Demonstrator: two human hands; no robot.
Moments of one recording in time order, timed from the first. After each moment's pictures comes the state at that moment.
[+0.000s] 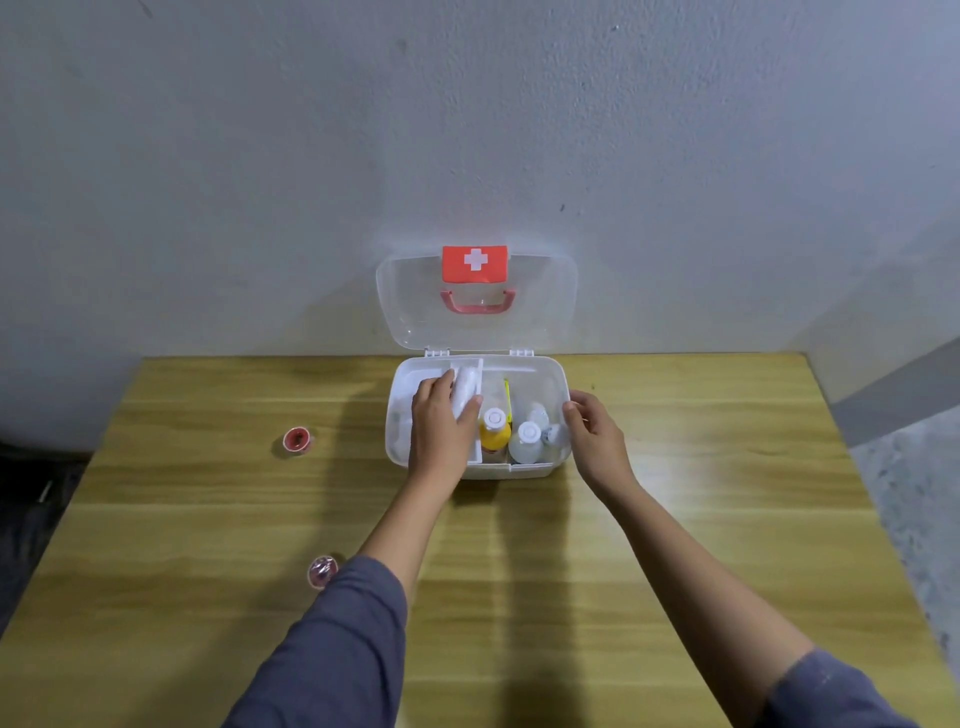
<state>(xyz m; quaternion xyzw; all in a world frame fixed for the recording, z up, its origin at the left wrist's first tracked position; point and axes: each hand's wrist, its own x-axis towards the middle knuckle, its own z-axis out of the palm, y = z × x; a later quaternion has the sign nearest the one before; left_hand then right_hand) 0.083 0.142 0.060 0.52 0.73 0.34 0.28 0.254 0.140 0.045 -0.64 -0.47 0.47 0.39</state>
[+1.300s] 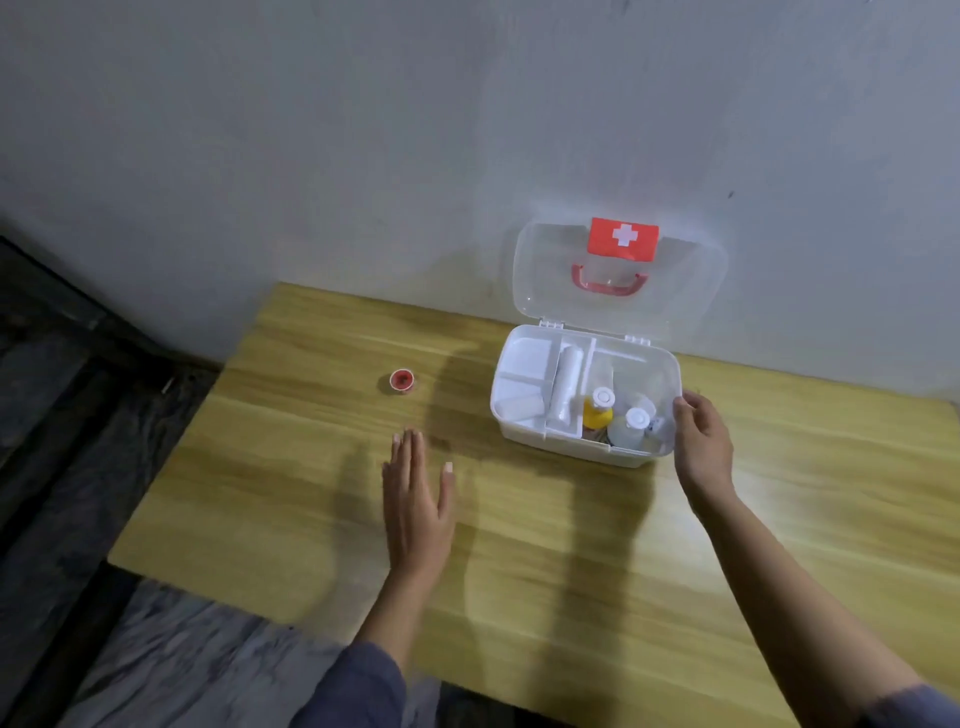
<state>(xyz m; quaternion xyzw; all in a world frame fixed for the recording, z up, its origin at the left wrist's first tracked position) -0.005 -0.005 -0.003 0.48 0.81 0.33 0.11 0.239 0.133 0.053 -0.67 -0.43 0.45 0.41</state>
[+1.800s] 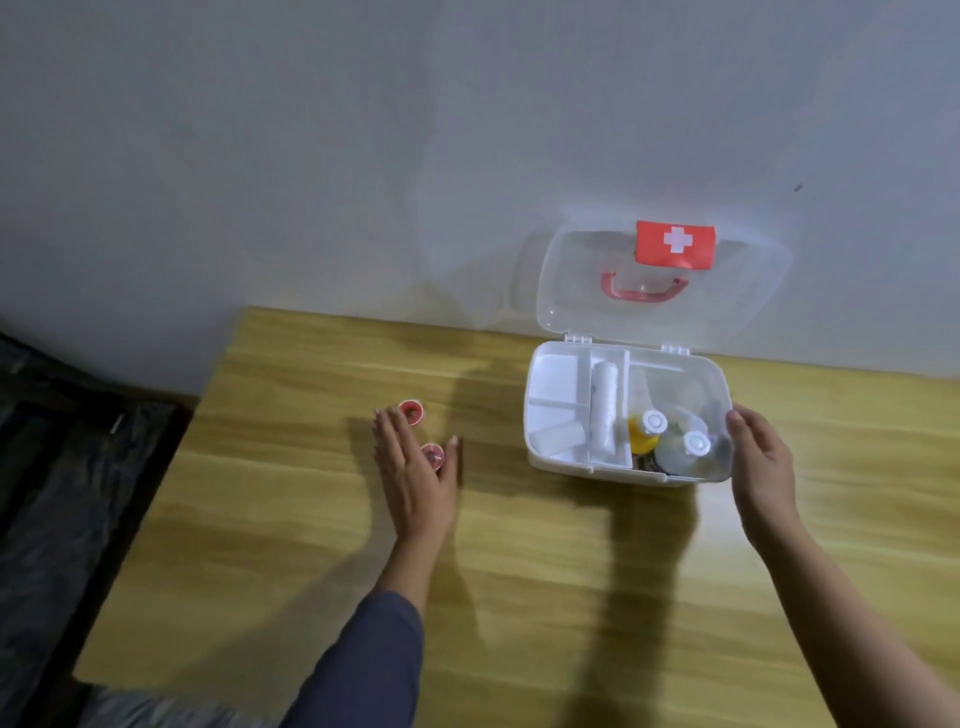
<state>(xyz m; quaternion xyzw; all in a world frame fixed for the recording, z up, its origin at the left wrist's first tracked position) -0.070 0.076 -0.037 0.45 0.83 0.30 0.12 0.231 0.136 0.037 -0.71 -0.39 0.40 0.43</state>
